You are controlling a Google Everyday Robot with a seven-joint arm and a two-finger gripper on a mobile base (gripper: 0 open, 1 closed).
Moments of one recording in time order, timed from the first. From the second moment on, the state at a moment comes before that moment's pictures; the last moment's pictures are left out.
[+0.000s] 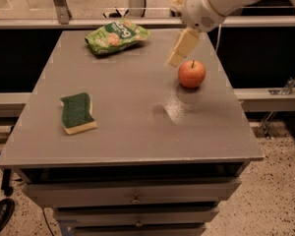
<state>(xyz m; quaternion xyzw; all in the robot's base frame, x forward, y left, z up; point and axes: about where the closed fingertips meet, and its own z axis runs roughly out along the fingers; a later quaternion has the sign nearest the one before) 0.637 -0.074 0.968 -0.66 0.65 0.06 0.37</state>
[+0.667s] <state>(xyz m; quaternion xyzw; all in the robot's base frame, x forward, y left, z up) 0.744 0.030 0.951 -0.68 0.59 0.07 0.44</state>
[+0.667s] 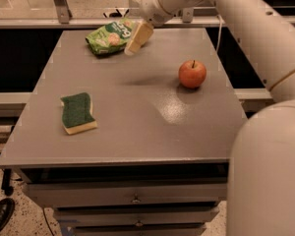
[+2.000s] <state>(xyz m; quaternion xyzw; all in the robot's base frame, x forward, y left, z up) 0.858 0.103 0.846 -0.61 0.68 0.10 0.40</state>
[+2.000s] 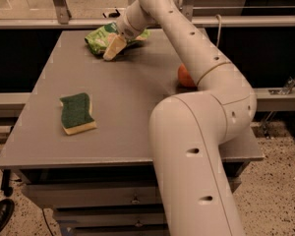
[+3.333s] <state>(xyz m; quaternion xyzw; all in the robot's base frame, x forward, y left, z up) 0.860 0.104 0.847 -0.61 0.68 0.11 0.40</state>
